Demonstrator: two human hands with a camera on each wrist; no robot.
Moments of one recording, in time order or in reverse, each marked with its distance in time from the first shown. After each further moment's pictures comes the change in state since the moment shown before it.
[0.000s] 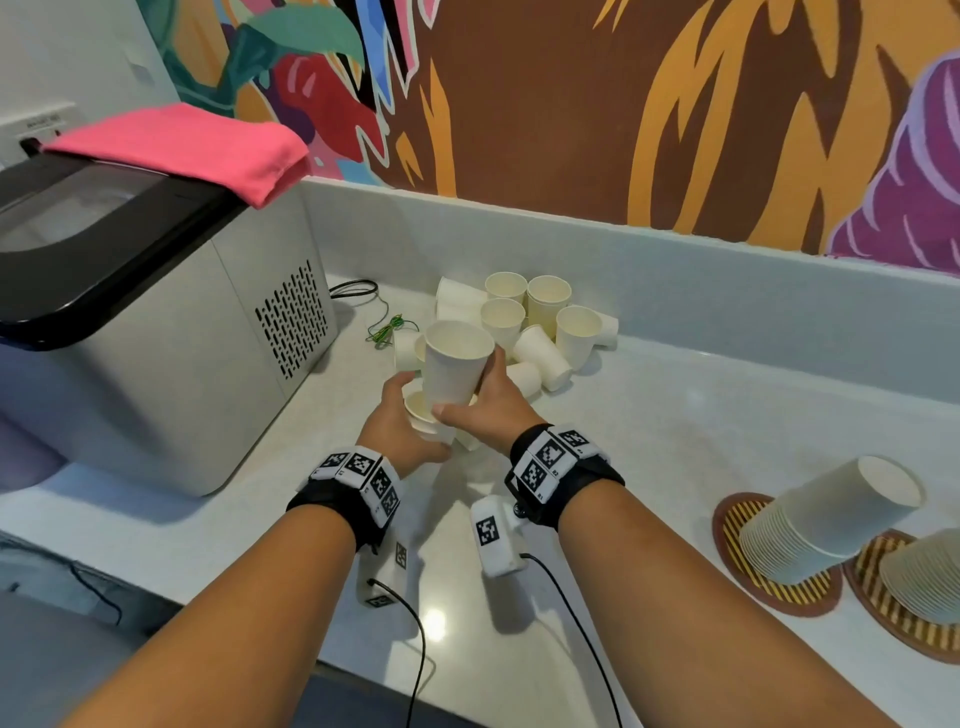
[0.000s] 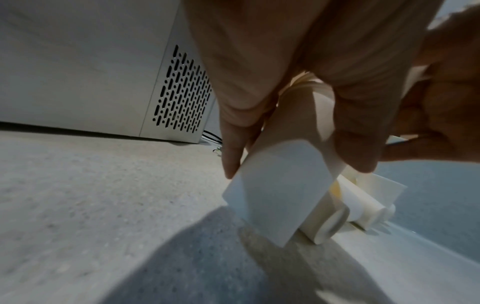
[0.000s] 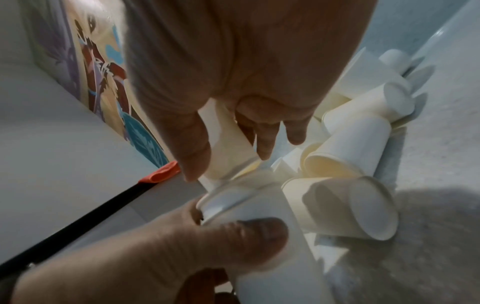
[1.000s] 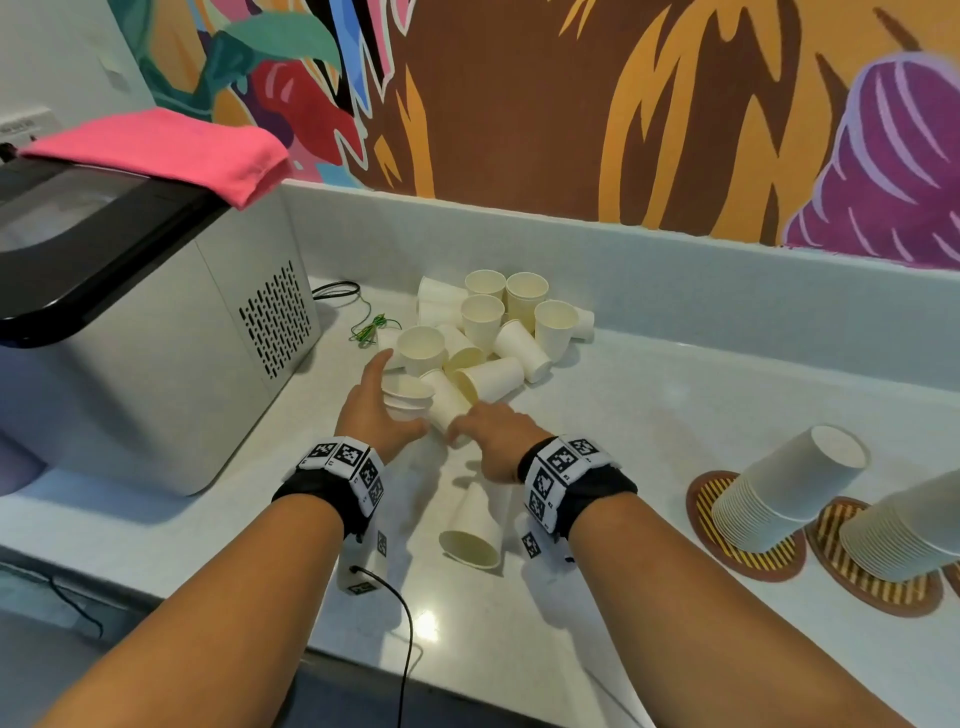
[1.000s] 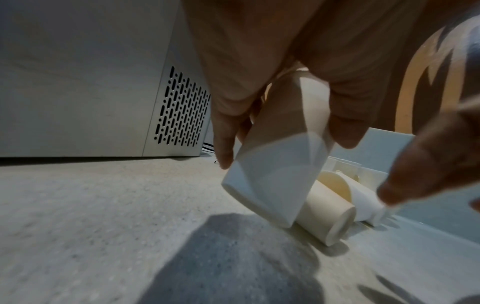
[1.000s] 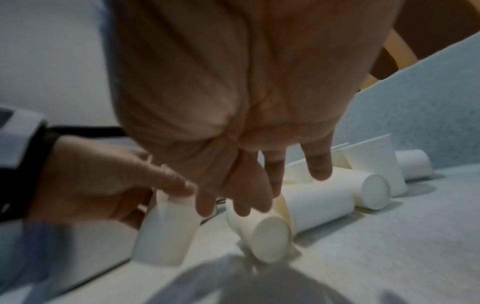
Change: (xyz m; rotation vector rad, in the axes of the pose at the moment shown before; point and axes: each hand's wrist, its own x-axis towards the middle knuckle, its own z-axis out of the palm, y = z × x) left_hand -0.008 0.004 -0.005 0.021 0.139 0.120; right_hand -0.045 0.001 -0.022 -1.022 -0.381 -0.022
